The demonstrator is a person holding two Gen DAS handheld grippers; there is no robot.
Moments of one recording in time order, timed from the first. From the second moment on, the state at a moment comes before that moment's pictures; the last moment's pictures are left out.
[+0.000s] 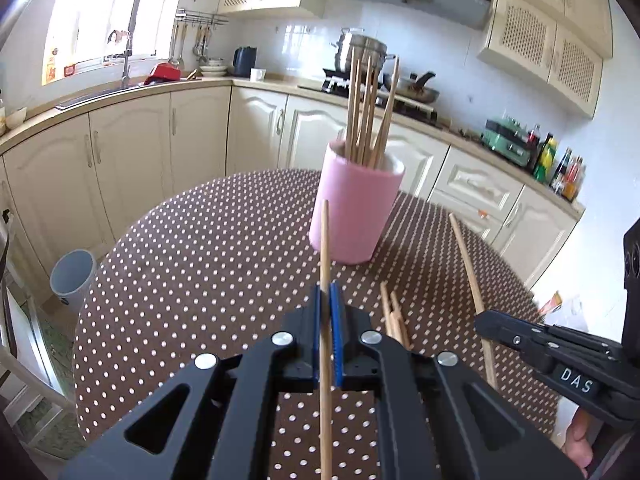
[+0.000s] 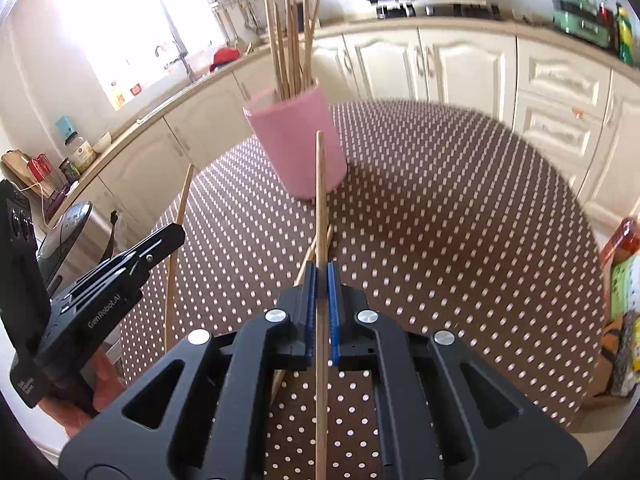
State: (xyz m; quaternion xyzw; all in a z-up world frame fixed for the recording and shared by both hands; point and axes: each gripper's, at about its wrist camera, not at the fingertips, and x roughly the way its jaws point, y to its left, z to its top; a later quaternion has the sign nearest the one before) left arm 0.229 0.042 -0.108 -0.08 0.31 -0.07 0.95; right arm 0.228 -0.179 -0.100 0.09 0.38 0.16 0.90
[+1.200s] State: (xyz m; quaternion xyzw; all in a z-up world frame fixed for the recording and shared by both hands) left arm 0.249 0.045 -0.086 -0.04 0.32 -0.07 0.94; right arm 0.283 -0.134 -0.148 -0.03 0.46 0.11 0.88
